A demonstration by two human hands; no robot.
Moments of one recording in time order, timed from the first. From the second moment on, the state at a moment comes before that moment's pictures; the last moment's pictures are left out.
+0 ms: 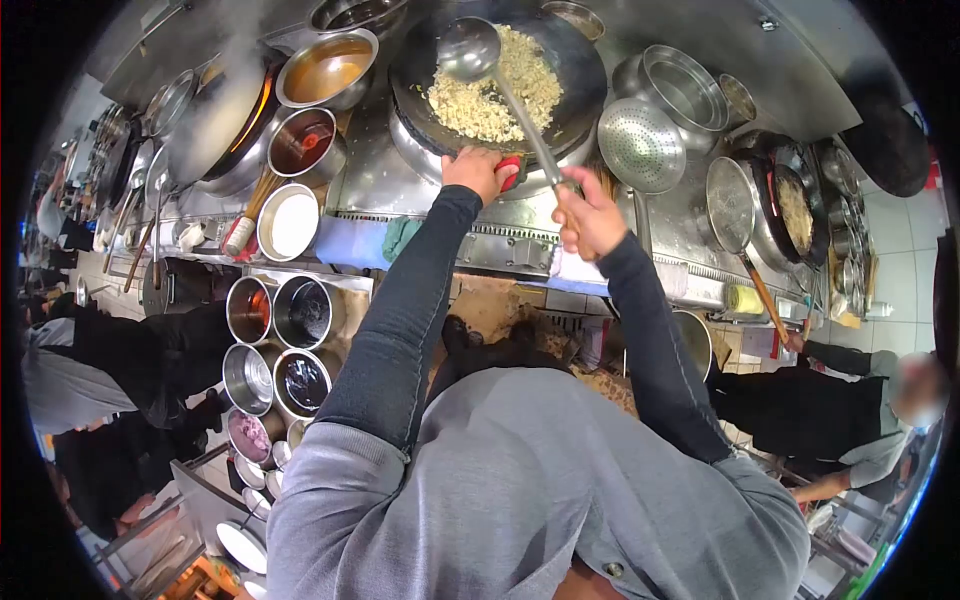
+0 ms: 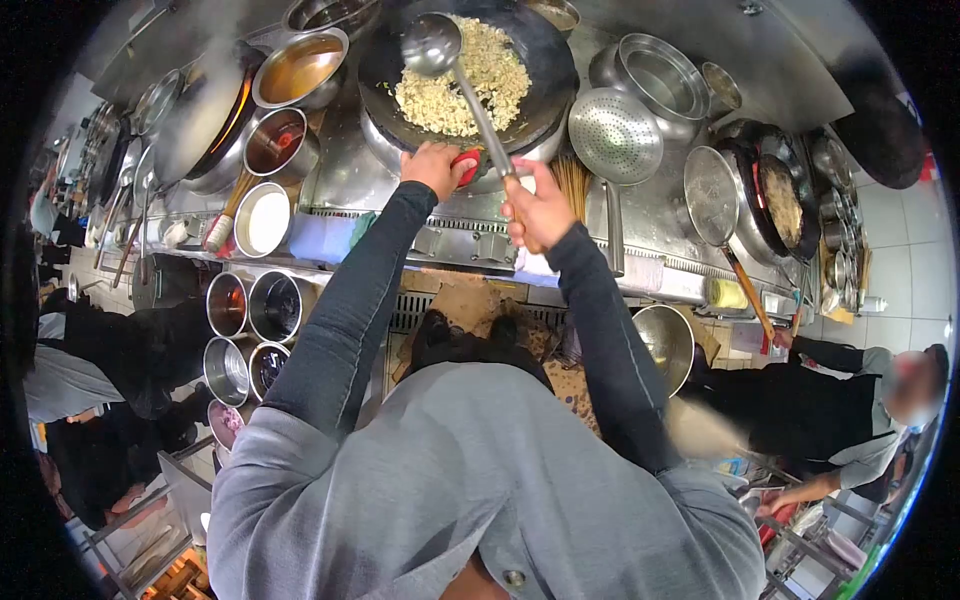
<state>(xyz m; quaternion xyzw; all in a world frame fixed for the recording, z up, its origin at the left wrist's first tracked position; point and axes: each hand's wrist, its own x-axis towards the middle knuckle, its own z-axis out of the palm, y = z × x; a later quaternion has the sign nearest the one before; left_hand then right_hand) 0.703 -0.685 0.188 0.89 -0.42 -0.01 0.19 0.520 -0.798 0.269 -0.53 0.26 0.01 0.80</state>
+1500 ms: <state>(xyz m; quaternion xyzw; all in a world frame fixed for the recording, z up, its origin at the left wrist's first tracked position) 0.736 -0.678 0.193 0.82 -0.54 -0.07 0.17 0.567 -0.835 0.216 -0.95 0.26 -0.04 0.13</state>
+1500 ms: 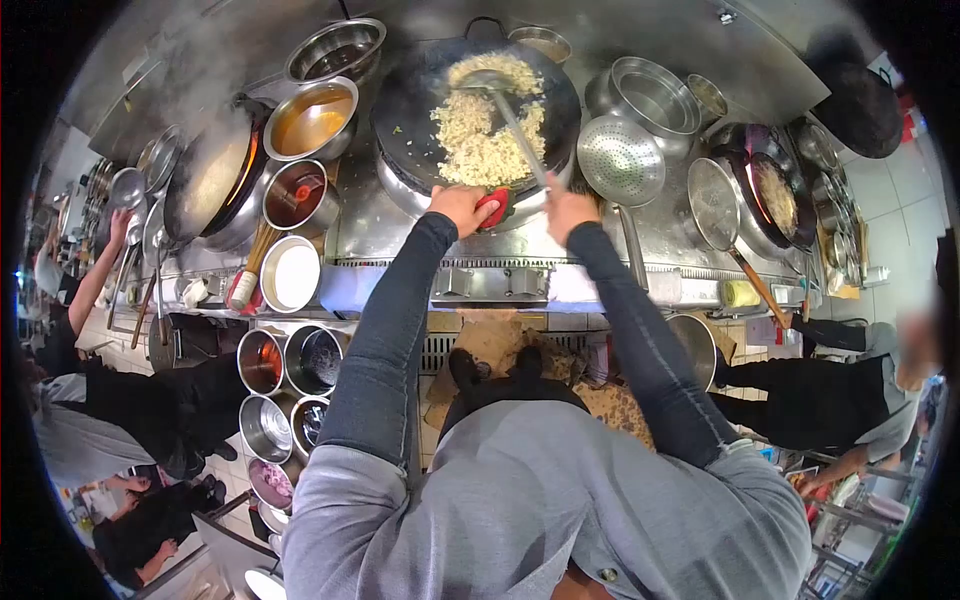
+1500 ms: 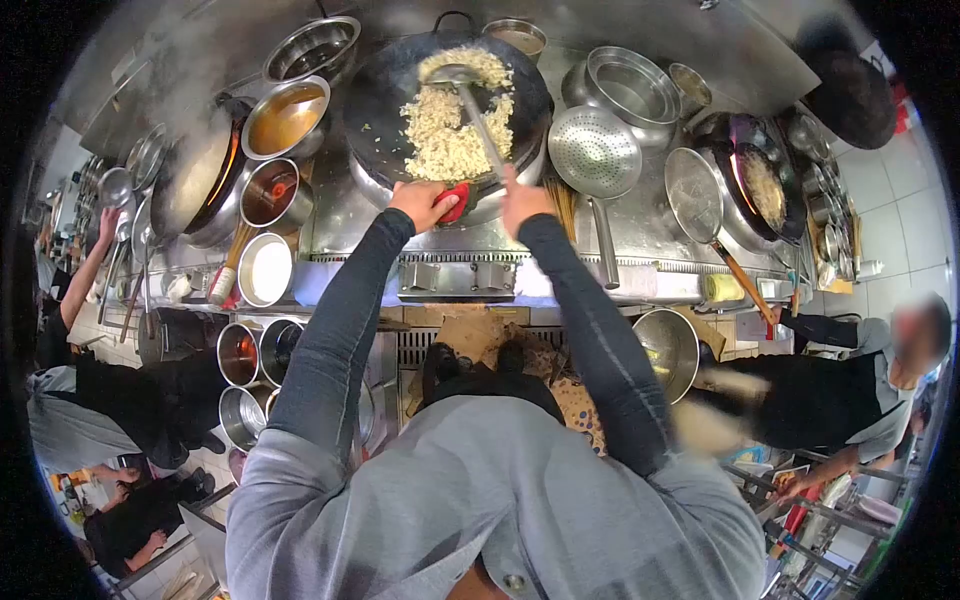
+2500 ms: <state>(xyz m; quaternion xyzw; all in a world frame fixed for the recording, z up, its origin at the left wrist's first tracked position) 0.618 -0.637 0.205 0.75 -0.61 0.08 0.23 0.461 -0.791 0.356 -0.96 0.20 -0.08 0.19</state>
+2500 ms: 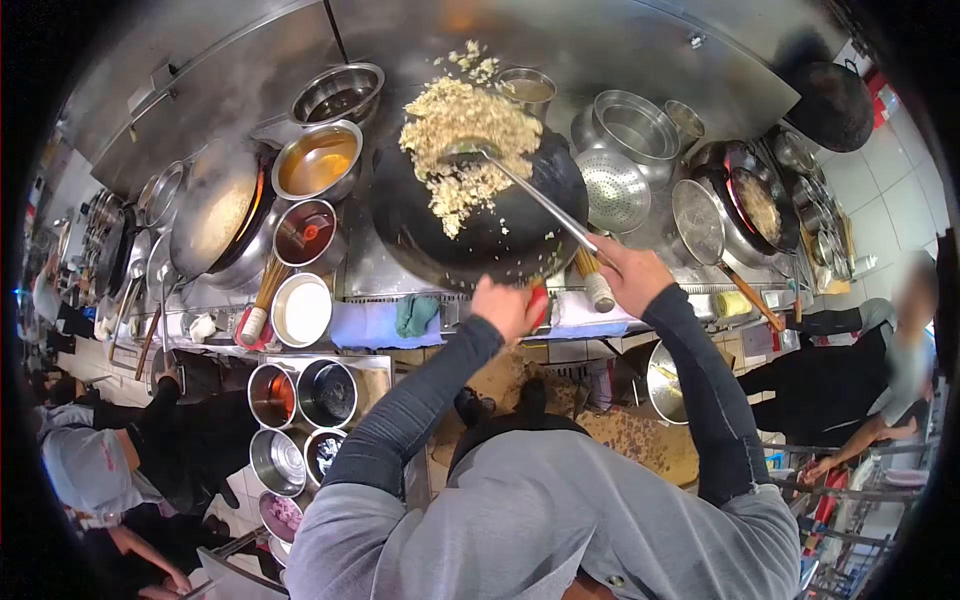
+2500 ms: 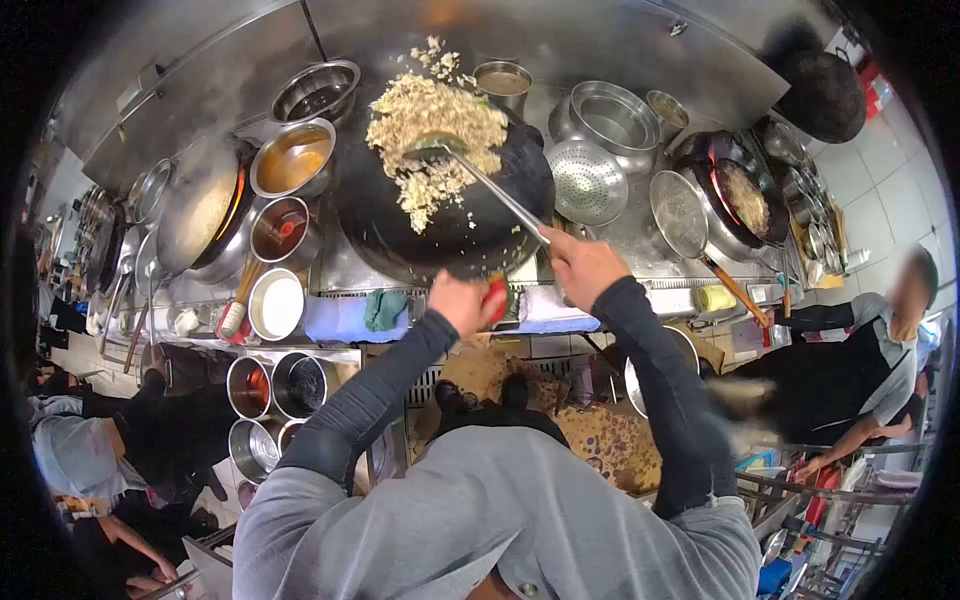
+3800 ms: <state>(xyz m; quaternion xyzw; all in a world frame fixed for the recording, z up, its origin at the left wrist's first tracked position) 0.698 -0.681 0.194 0.86 -0.46 0.00 0.23 0.513 -0.863 0.292 -0.79 0.42 0.01 0.45</state>
